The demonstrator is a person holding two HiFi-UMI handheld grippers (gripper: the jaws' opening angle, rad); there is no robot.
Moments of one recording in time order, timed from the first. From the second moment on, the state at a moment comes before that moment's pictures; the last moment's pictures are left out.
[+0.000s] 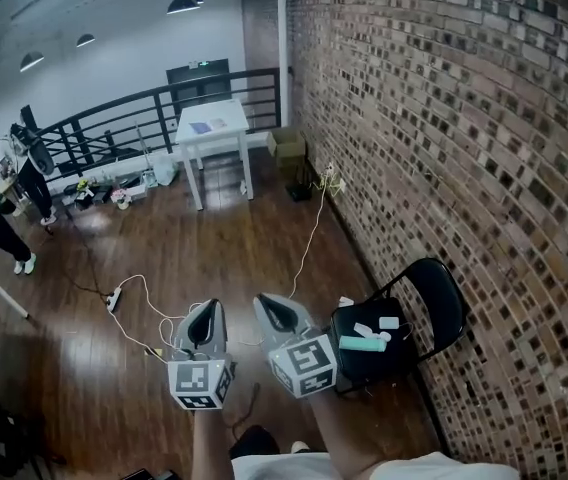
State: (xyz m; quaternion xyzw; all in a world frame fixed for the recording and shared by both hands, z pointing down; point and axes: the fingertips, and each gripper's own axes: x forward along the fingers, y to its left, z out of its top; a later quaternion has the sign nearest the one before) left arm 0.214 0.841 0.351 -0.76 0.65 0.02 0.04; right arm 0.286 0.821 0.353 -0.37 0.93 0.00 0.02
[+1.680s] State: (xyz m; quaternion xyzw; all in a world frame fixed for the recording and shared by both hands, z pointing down) left arm 0.054 0.352 0.321 -0.73 0.68 0.04 0.03; right arm 0.137 0.334 0.306 -0.35 0.94 0.05 0.03
